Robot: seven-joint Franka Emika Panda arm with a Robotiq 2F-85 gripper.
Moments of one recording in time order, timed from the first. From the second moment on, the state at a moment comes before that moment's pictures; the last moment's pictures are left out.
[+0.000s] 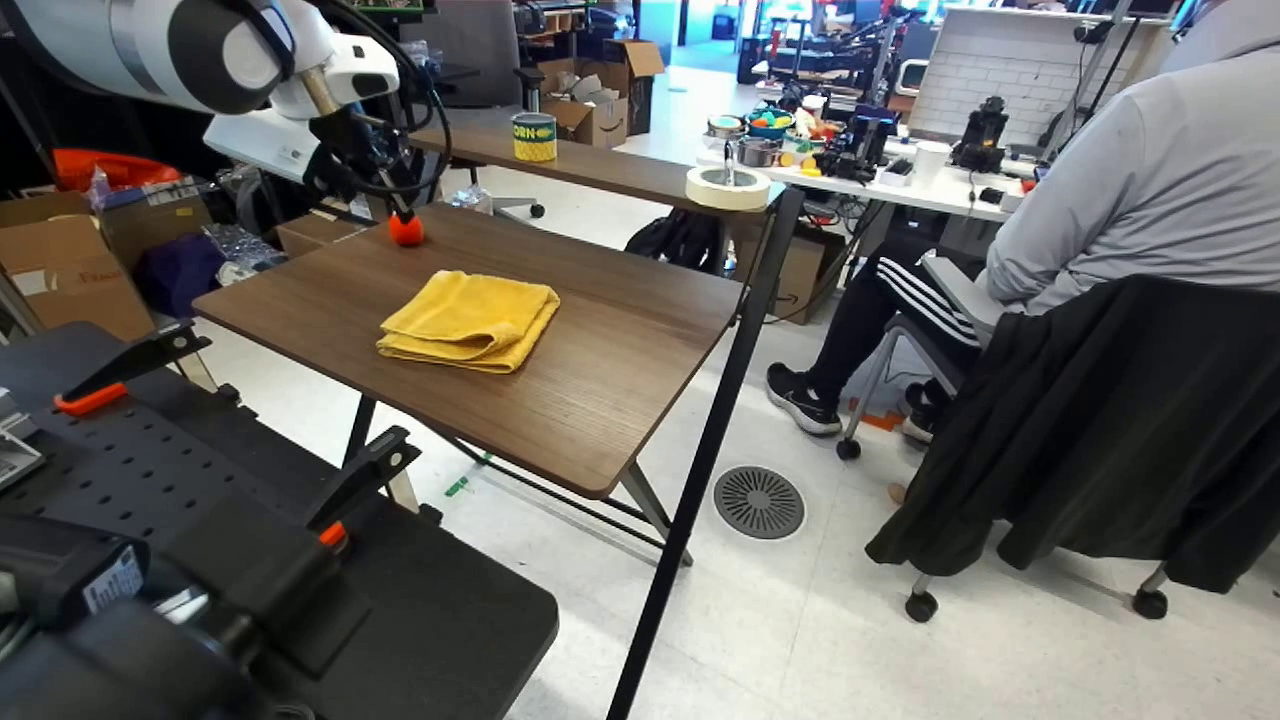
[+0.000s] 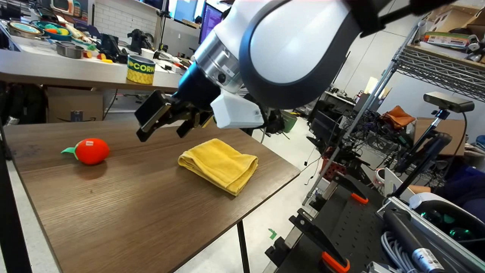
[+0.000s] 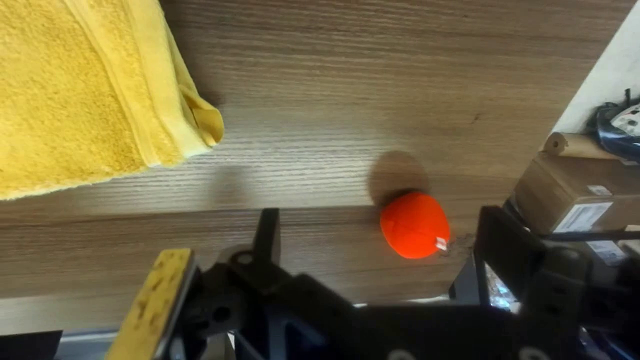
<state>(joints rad) 0.26 0.71 0.09 -2.05 0.02 3.19 0.14</state>
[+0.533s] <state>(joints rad) 0.28 0.93 0.08 -1.79 0.05 3.15 0.14</state>
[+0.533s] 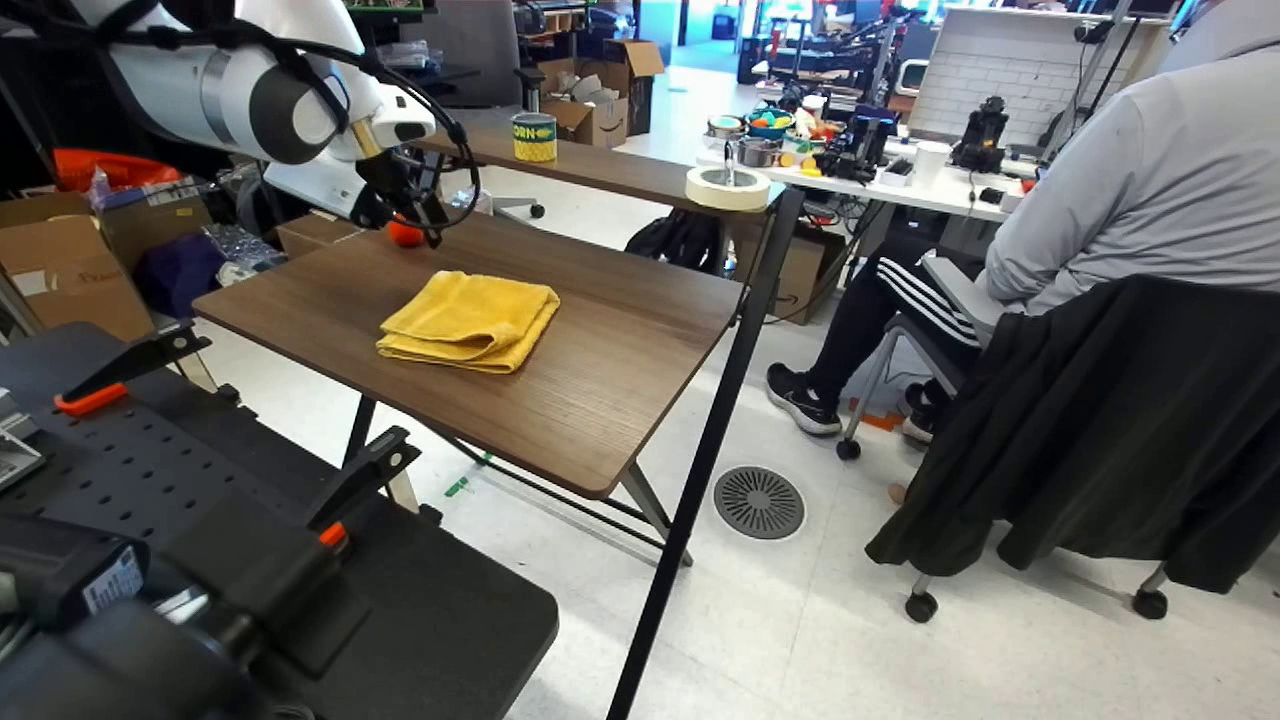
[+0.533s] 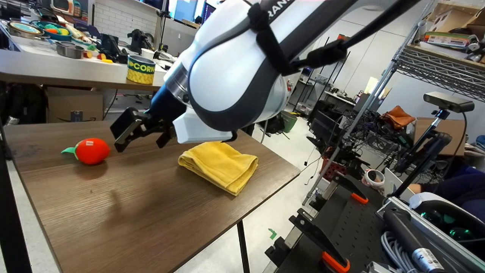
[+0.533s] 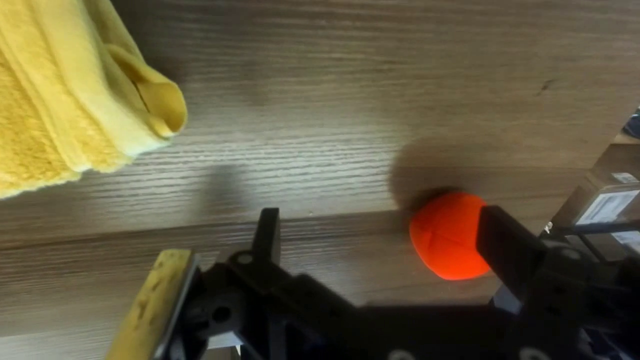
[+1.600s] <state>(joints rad) 0.43 1.15 0.06 -1.39 0.05 3.04 0.24</state>
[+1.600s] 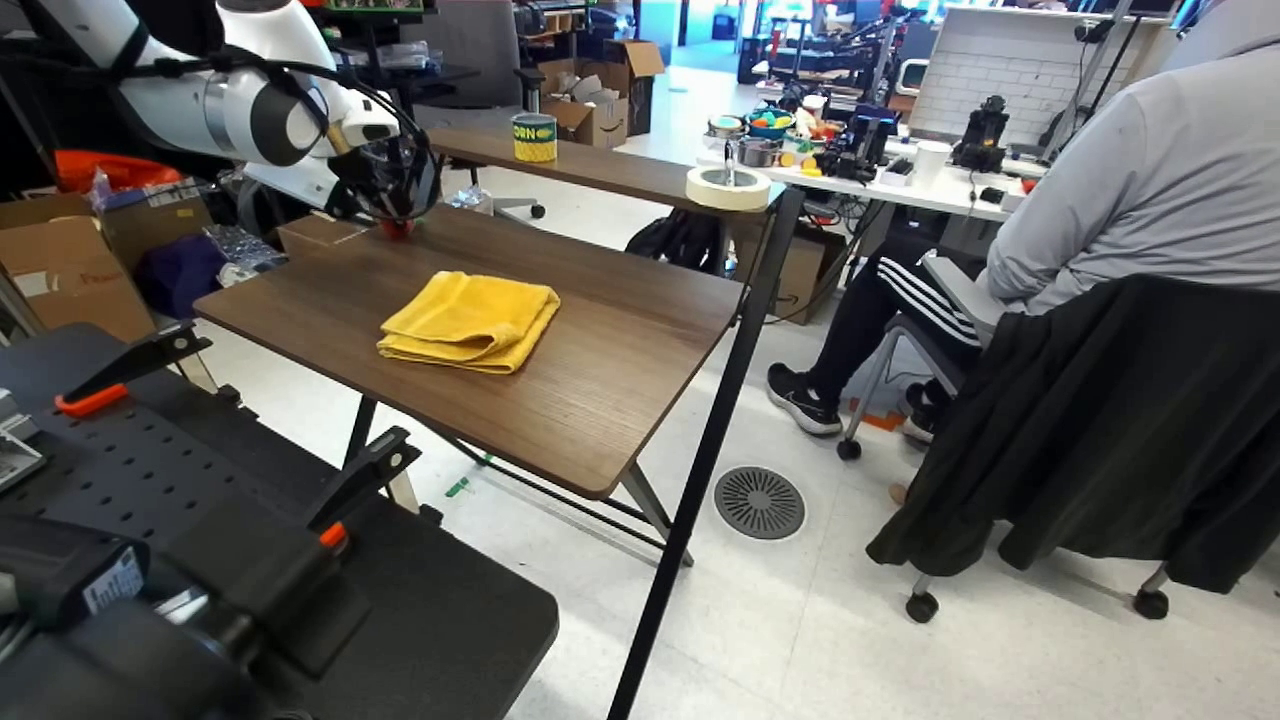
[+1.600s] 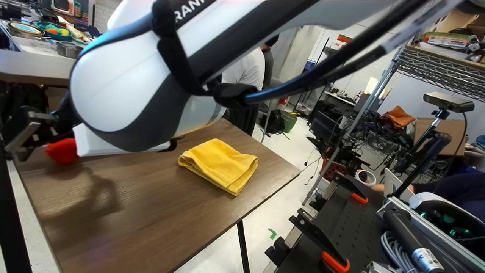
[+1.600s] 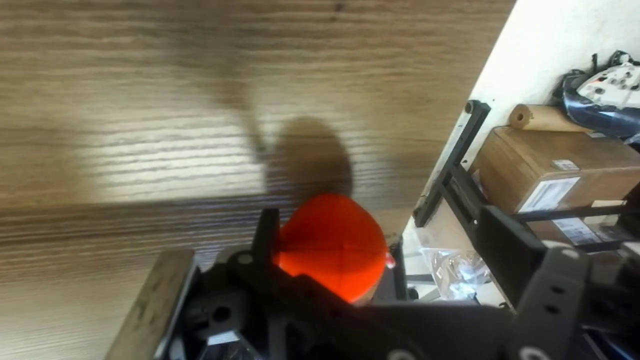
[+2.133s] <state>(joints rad) 0.49 1.23 0.00 -1.29 0.05 3.00 0.31</state>
